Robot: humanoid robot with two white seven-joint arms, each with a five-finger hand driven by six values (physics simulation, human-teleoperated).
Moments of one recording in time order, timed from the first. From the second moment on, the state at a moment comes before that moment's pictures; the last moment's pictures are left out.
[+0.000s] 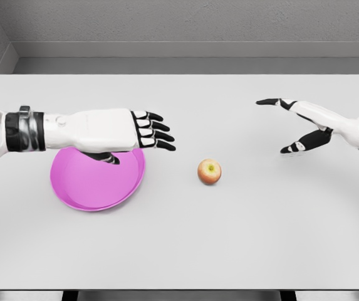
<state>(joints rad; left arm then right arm) -0.86 0.82 -0.92 -1.75 -0.33 -0.61 -0.42 -0.49 -0.74 0.40 -1.22 -0.15 -0.61 0.61</state>
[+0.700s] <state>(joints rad) -0.96 0.42 -1.06 -1.48 -0.55 -0.61 -0.53 -0.46 -0.77 0.29 -1.36 -0.15 -0.61 0.61</state>
